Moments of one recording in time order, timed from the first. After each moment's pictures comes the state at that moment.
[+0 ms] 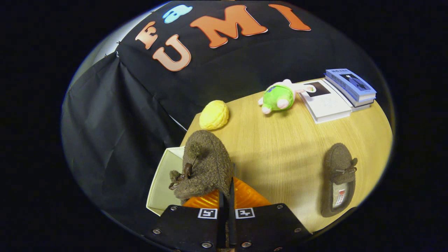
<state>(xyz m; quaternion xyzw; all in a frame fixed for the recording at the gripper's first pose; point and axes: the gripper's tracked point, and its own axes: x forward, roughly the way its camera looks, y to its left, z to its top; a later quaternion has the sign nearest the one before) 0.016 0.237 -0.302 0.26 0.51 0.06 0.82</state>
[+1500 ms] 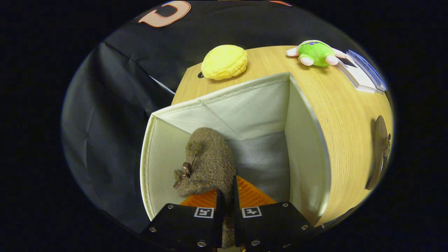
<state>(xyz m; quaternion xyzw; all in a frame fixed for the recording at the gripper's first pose) 0.007 0.413 -0.422 0.22 0.68 0.02 0.70</state>
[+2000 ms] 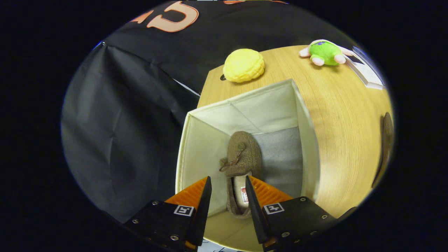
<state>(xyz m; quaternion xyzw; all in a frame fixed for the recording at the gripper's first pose) 0.011 0.411 -0.355 0.28 0.64 0.10 0.71</state>
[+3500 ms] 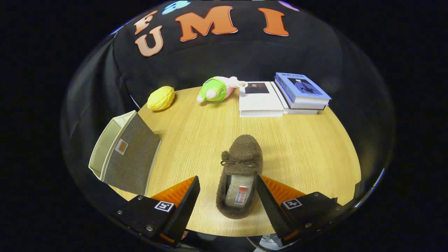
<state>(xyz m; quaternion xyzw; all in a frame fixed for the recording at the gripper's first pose) -0.106 0.030 -0.362 0.10 0.58 -0.03 0.81</state>
